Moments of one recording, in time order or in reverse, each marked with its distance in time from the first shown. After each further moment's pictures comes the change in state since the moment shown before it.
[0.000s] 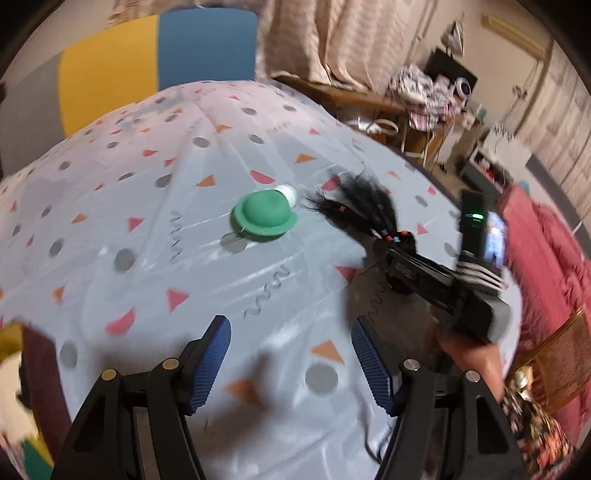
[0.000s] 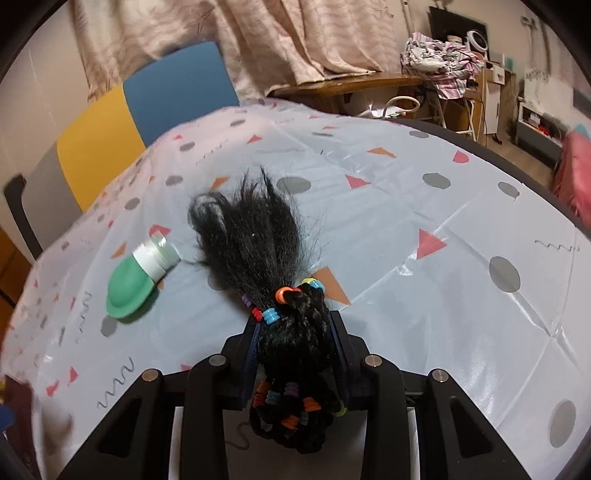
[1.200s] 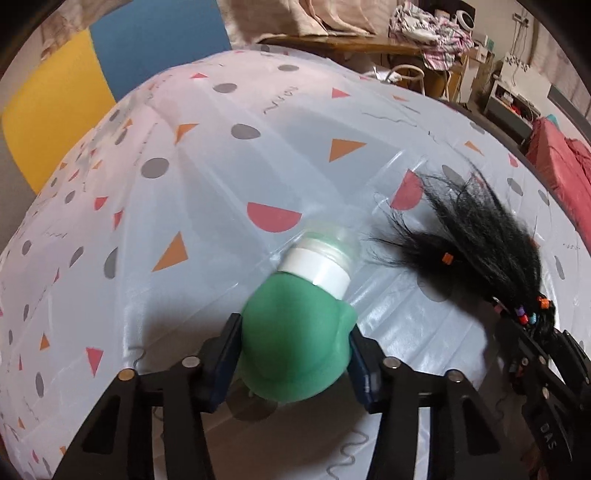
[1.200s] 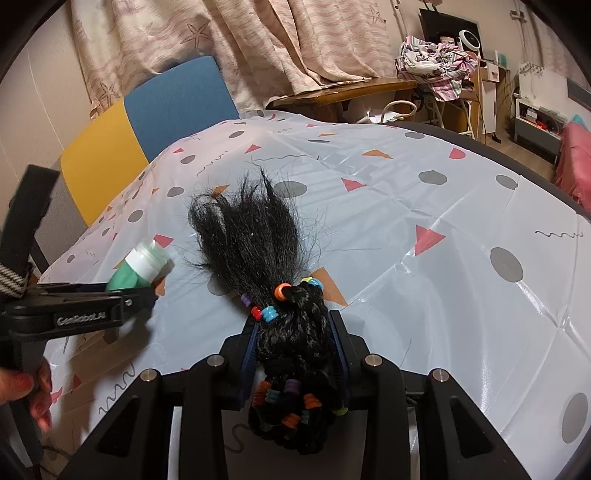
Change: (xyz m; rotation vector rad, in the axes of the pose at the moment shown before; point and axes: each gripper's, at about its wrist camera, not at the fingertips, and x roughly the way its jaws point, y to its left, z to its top) left arm 0.146 0.010 0.100 0.180 0.121 0.158; right arm 0.001 -0.007 -0.005 0.025 -0.040 0.028
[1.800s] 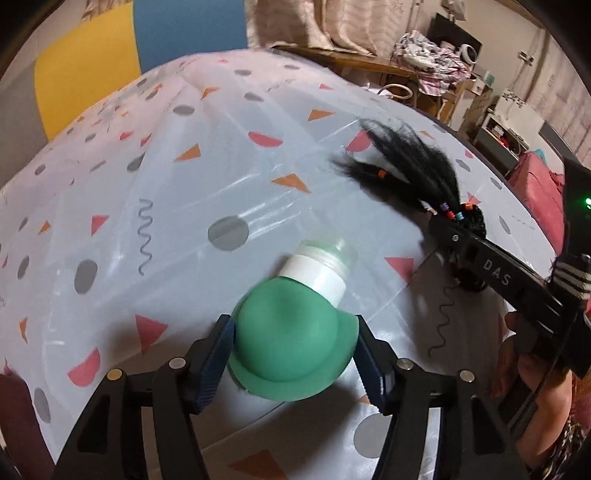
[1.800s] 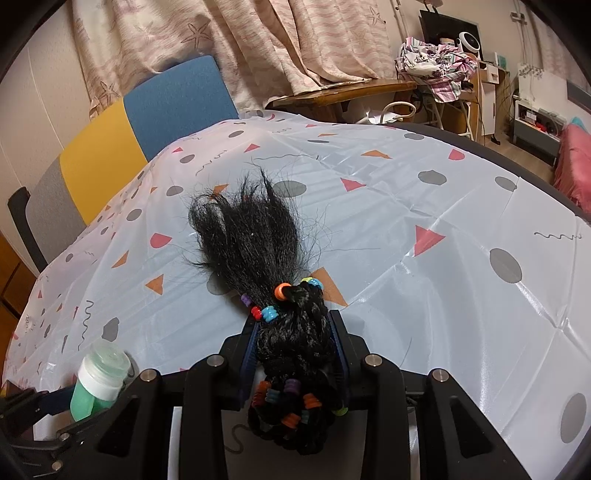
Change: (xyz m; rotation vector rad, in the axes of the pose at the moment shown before) left arm -0.053 -0.014 -0.097 -0.098 -0.050 -0.103; right arm -0.001 0.001 -0.001 -0.003 -0.002 -0.005
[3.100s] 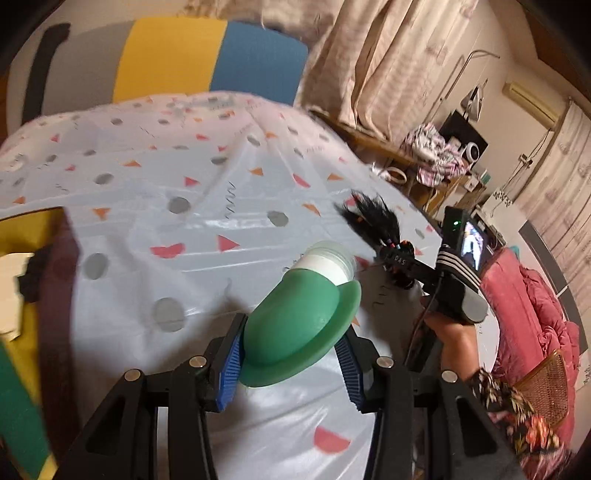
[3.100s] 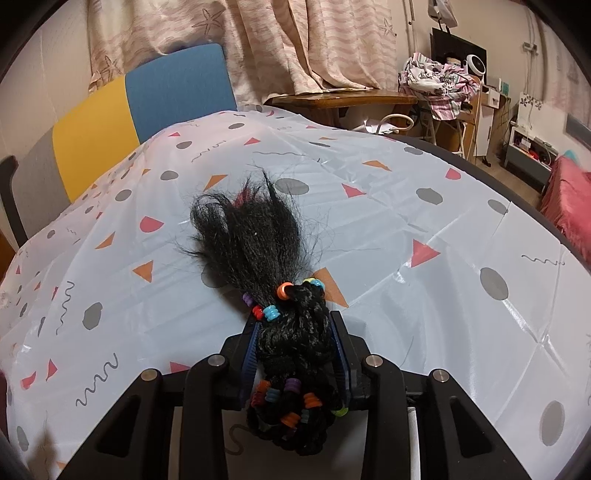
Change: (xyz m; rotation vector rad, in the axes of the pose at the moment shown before) left arm -0.135 0.046 -0.118 -0.300 -0.255 -0.126; right arm -0.001 0.018 -0.002 -0.094 0.000 -0.104
